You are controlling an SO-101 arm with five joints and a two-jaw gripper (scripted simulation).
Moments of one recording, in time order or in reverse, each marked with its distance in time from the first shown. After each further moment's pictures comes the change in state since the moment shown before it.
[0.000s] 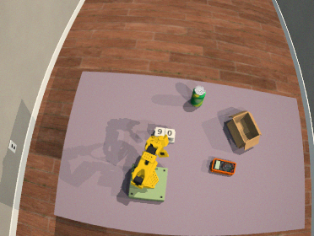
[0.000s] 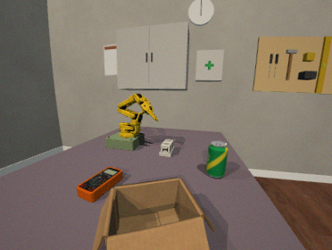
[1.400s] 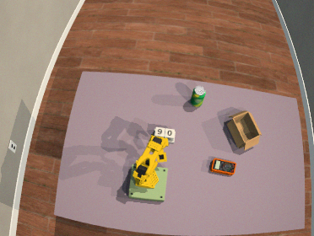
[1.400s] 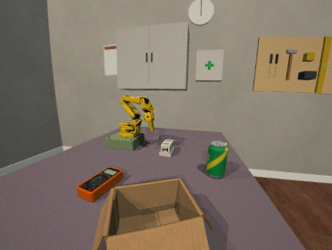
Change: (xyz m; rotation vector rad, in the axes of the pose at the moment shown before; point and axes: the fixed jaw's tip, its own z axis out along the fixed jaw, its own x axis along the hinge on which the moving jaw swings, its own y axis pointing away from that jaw) arm -0.052 -0.030 0.033 0.250 -0.434 -0.006
